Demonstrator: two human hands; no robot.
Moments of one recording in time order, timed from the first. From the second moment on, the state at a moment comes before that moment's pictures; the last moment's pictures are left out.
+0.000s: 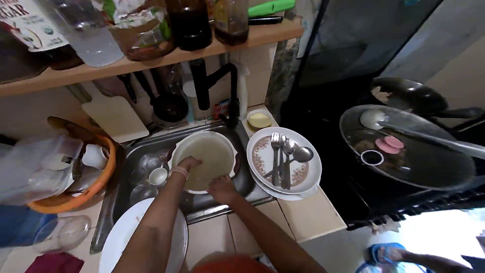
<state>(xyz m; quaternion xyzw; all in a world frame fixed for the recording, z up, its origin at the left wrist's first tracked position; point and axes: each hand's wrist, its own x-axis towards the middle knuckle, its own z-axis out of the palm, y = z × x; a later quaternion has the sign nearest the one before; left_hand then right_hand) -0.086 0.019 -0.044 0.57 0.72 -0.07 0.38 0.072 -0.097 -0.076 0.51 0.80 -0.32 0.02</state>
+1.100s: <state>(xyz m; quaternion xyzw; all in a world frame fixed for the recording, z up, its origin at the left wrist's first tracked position) -0.036 0.017 -0.077 0.69 0.58 -0.27 0.33 0.069 -0.098 -0.085 0.53 0.79 -0.31 0.00</state>
